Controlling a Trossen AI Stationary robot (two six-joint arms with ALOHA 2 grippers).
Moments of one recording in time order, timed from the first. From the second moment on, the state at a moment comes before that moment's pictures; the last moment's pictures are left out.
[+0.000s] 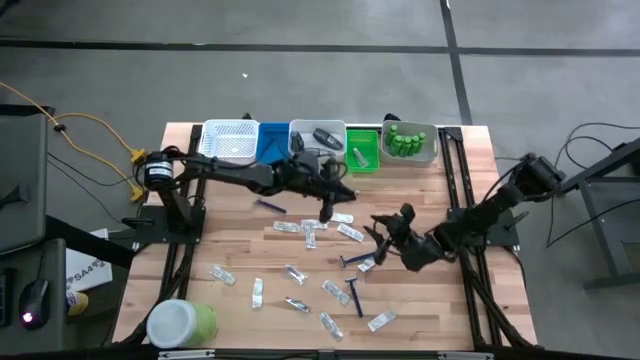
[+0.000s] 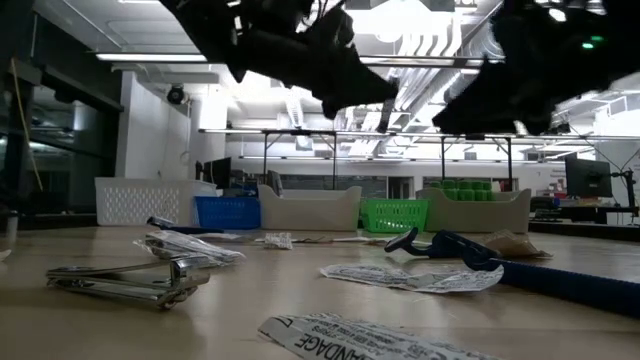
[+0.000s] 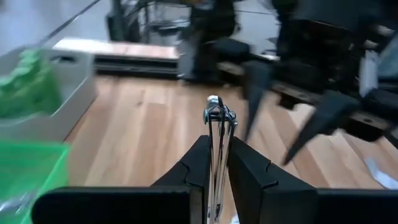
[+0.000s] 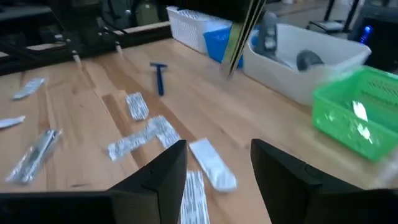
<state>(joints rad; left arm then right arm) 0.14 1.75 1.12 0.38 0.23 -0.02 0.51 1.41 0.49 0.34 1.00 0.58</state>
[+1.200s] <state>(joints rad) -0.01 1.75 1.12 0.37 0.19 0.09 0.38 1.41 0.49 0.53 0.54 0.38</state>
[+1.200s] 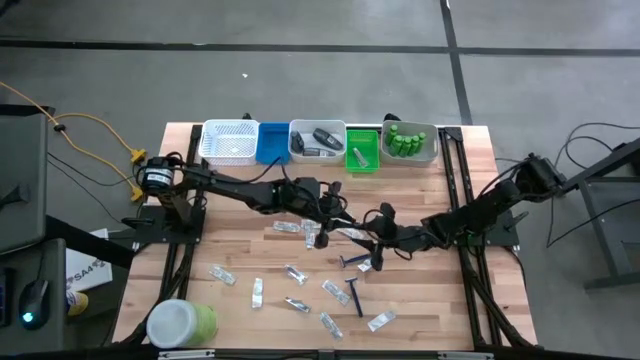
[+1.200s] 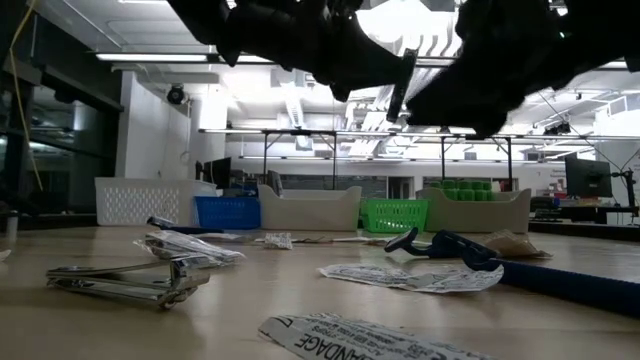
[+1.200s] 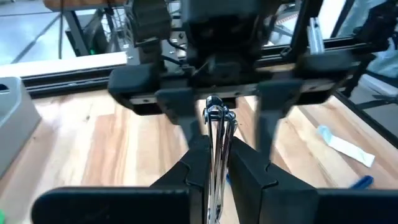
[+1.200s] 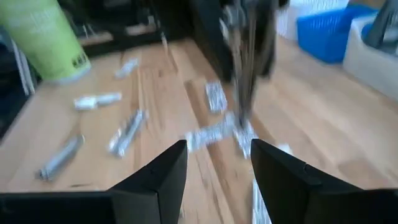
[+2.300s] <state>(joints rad) -0.01 1.75 1.12 0.42 0.24 0.07 0.36 1.41 0.49 0.71 0.56 0.23</state>
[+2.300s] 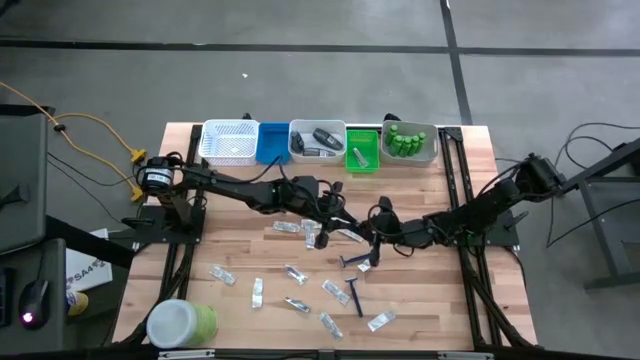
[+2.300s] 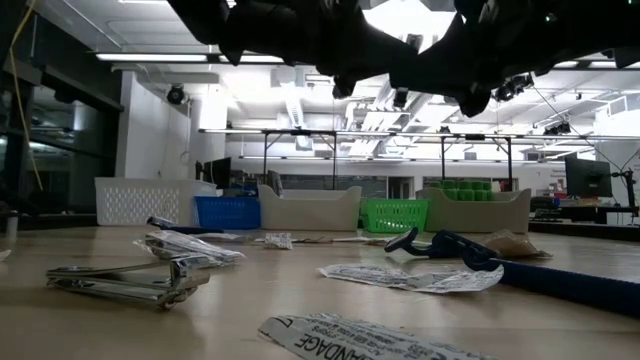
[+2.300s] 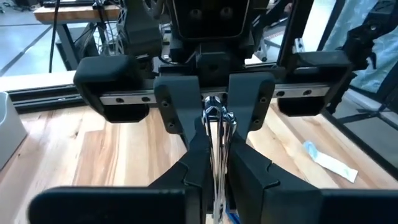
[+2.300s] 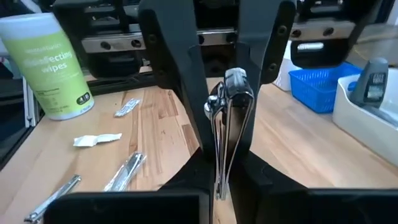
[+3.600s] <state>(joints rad) 0.00 1.04 0.44 0.50 -0.22 0.01 -0.48 1.40 0.73 0.09 0.17 0.32</state>
